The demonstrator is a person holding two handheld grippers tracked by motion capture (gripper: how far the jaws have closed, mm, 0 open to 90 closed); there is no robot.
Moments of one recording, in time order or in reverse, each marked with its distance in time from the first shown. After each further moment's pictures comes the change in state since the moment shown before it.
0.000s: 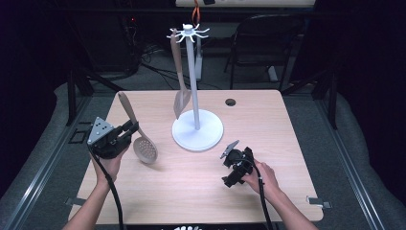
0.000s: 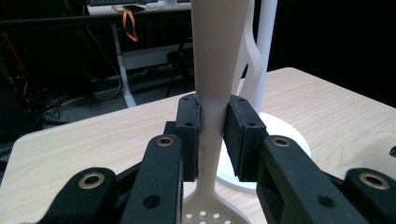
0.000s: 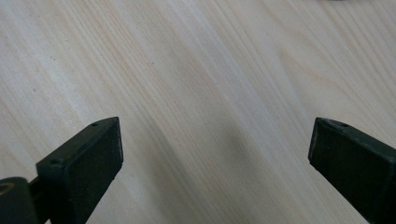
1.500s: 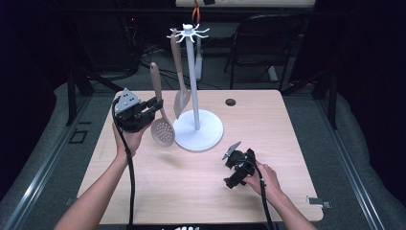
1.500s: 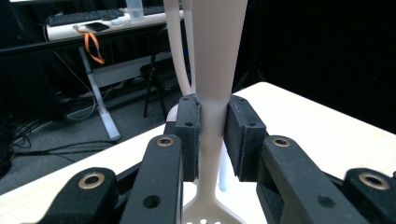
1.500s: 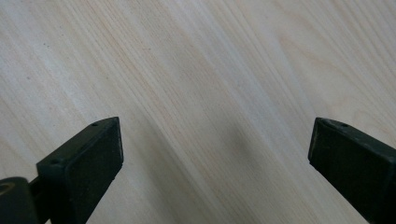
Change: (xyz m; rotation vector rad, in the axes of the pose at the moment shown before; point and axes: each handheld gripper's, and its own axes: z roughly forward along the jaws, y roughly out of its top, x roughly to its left) left arm -0.030 0.069 0.058 0.010 -0.103 0.072; right arm 0.000 -0.007 -0.002 0.031 -0.015 0.007
